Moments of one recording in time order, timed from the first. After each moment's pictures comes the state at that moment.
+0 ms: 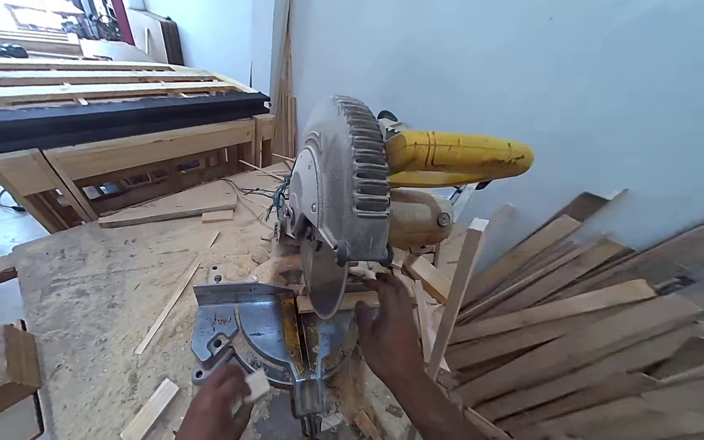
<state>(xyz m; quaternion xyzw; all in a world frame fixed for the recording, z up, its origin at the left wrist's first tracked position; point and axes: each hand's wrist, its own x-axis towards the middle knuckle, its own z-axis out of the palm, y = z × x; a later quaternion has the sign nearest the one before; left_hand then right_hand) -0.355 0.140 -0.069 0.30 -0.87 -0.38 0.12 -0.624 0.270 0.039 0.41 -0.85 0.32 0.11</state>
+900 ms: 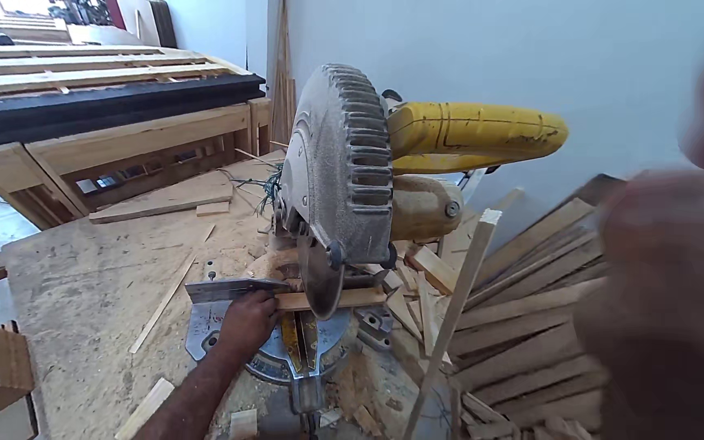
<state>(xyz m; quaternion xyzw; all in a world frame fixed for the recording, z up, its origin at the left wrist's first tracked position) -0.481 0.061 -0.099 0.24 -0.95 -0.12 0.18 -0.651 0.321 0.235 0.54 -0.66 0.40 0.34</state>
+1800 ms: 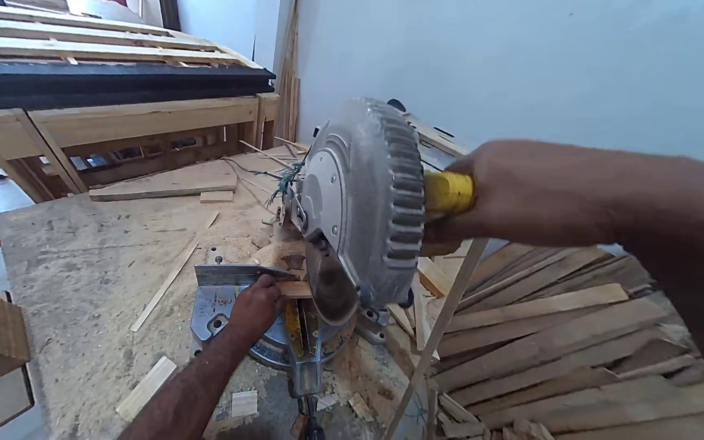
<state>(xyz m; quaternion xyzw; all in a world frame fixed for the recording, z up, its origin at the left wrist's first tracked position) -0.484 0.067 -0.111 0.26 -0.92 -0.17 0.25 -0.644 0.232 0.299 0.54 -0.83 -0.12 -0.05</state>
